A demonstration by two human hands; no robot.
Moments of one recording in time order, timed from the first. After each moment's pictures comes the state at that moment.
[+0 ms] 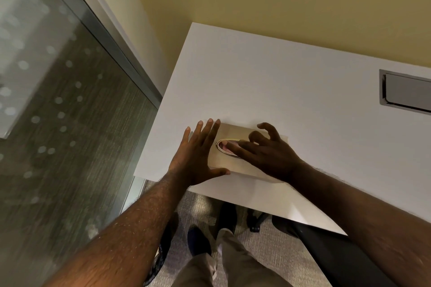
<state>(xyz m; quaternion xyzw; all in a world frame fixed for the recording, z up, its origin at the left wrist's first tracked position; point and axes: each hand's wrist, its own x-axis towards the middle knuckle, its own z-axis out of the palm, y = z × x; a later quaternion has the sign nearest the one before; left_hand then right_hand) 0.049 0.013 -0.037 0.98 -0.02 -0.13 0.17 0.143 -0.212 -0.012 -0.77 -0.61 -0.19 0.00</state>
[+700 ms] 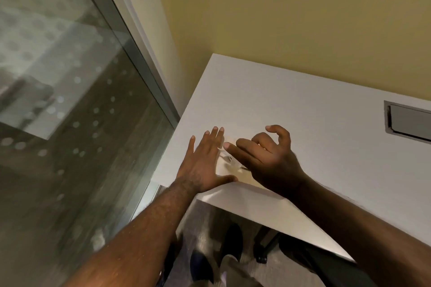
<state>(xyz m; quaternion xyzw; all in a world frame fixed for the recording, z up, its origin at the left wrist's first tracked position) 0.034 0.011 -0.002 0.98 0.07 -0.10 0.13 0.114 -0.175 0.083 -0.75 -0.56 -0.34 0.13</state>
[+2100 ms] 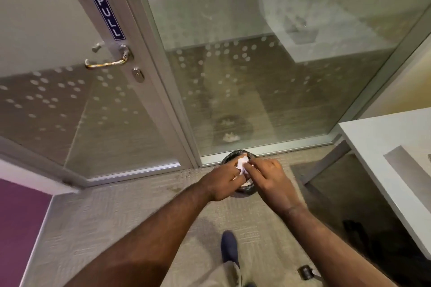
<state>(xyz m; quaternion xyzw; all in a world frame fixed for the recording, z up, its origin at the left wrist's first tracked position) -0.553 -0.136 0.090 0.80 0.44 0.04 0.41 -0.375 -0.178 0.069 -0.47 -0.83 -0.09 0.30</state>
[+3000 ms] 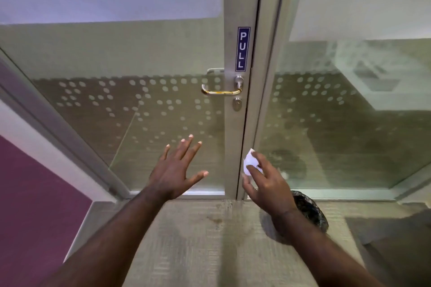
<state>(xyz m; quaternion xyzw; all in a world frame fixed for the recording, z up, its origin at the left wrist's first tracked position) -0.964 -0.070 0.144 0.78 0.63 0.04 0.05 -0.692 -0.068 0.104 -0.45 -0.81 -0.07 0.37</state>
